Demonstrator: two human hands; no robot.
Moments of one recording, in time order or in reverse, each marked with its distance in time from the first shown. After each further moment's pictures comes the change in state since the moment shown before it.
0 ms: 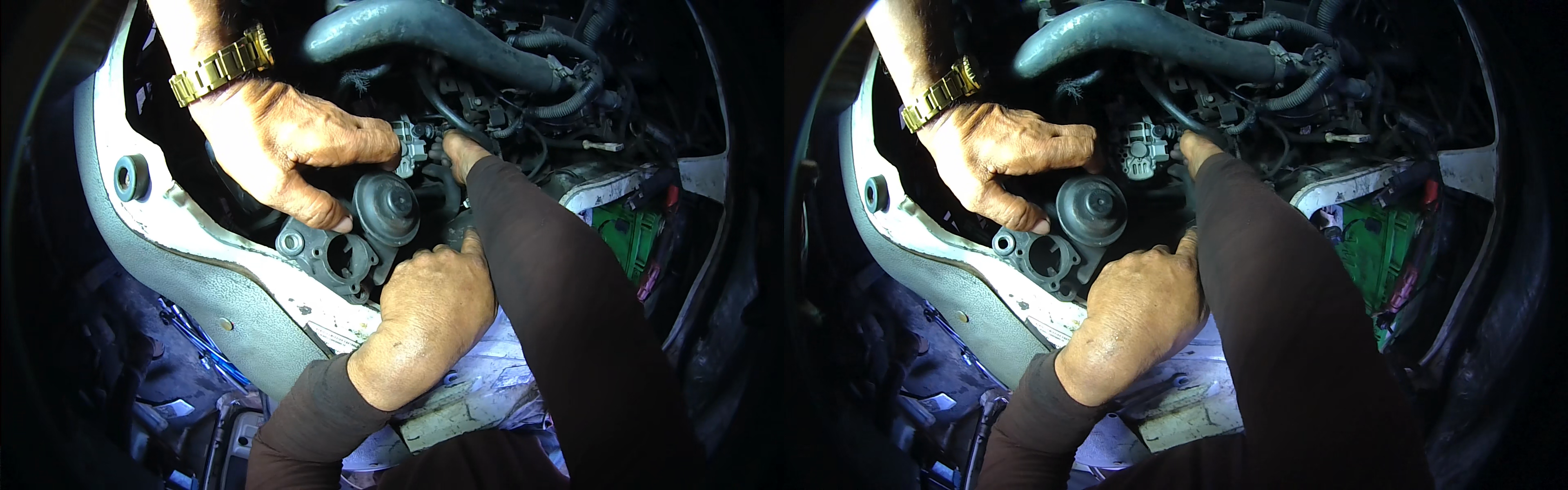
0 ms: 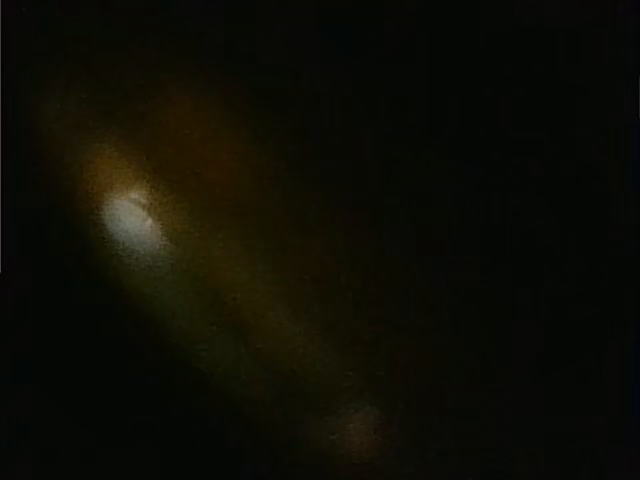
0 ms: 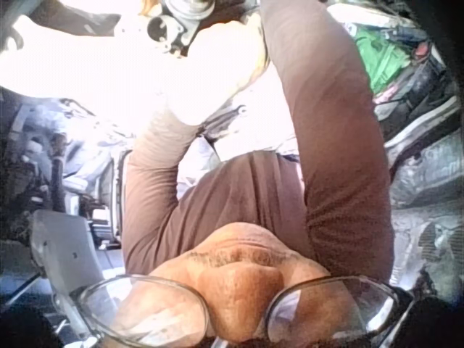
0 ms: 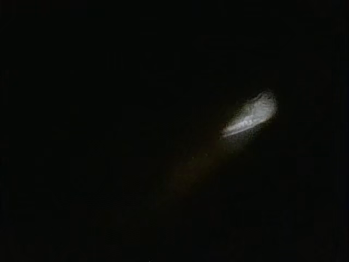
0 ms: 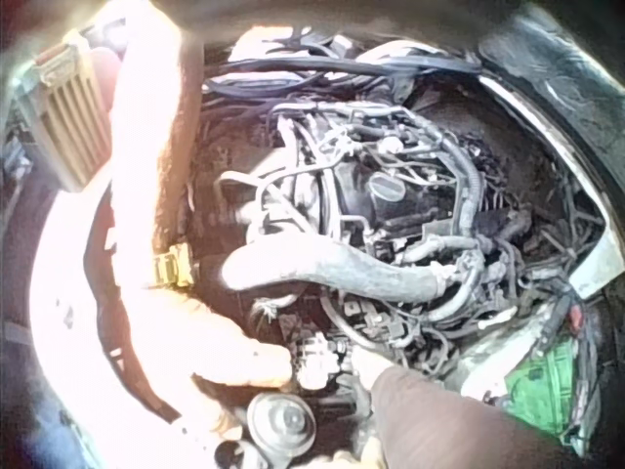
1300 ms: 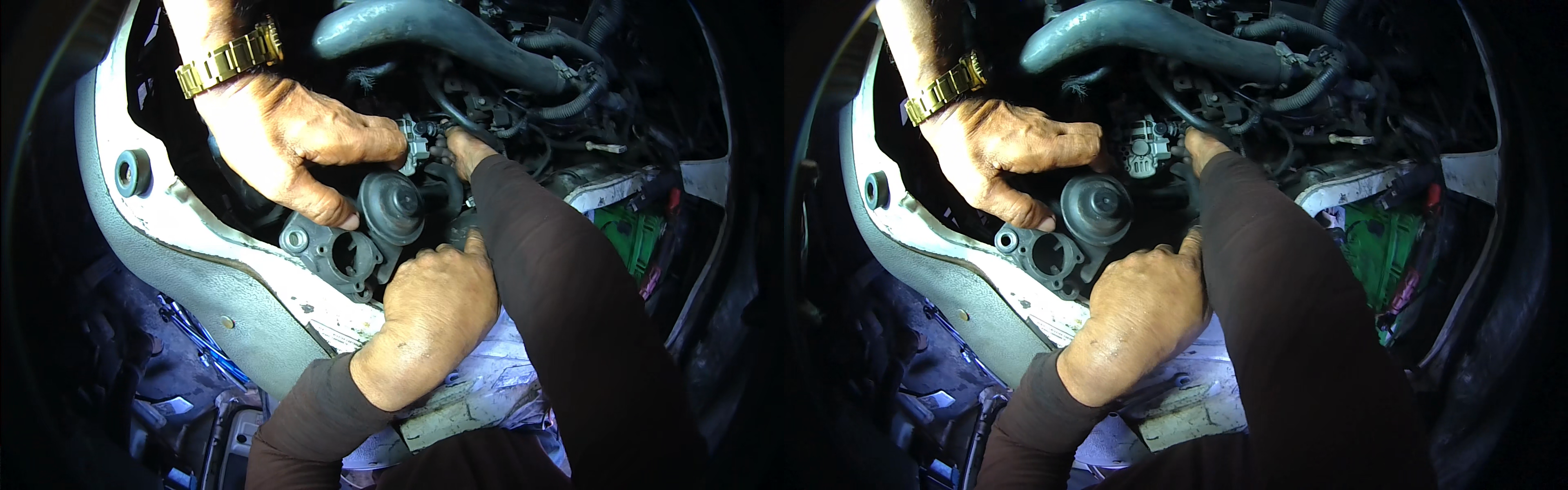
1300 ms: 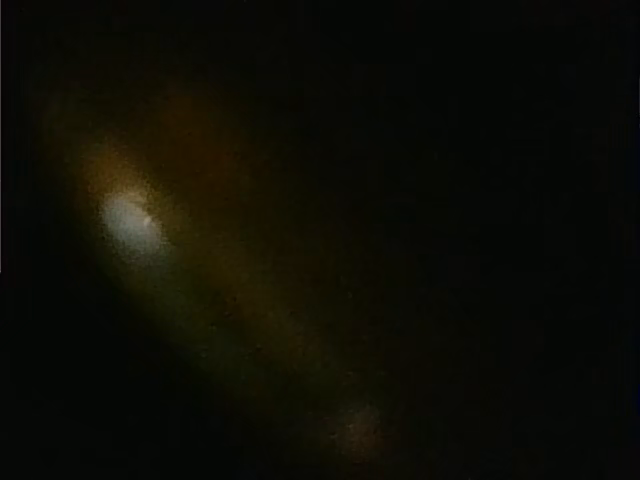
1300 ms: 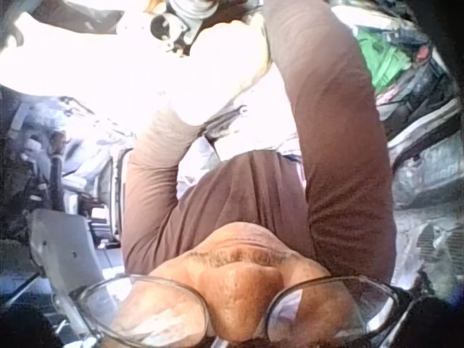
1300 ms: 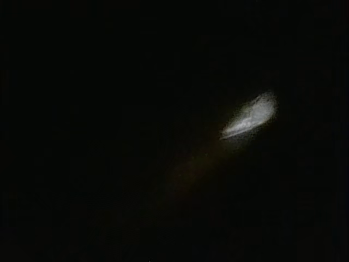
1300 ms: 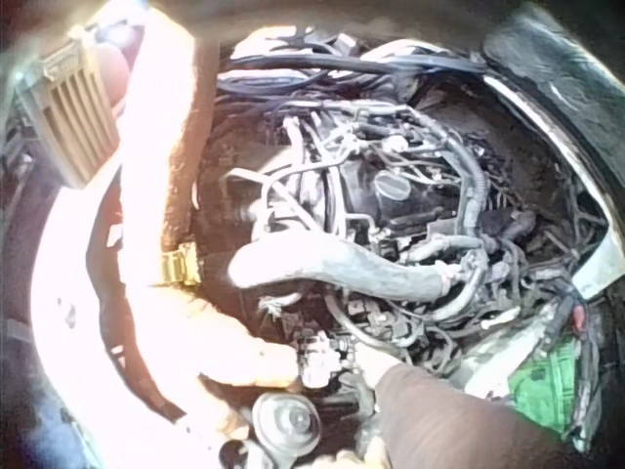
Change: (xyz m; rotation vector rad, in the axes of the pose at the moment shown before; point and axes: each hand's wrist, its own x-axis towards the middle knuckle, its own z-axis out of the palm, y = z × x) left_hand 0.001 -0.001 0.002 -0.008 0.011 0.002; right_hand 0.019 0.004 -0.005 0.041 -0.101 0.004
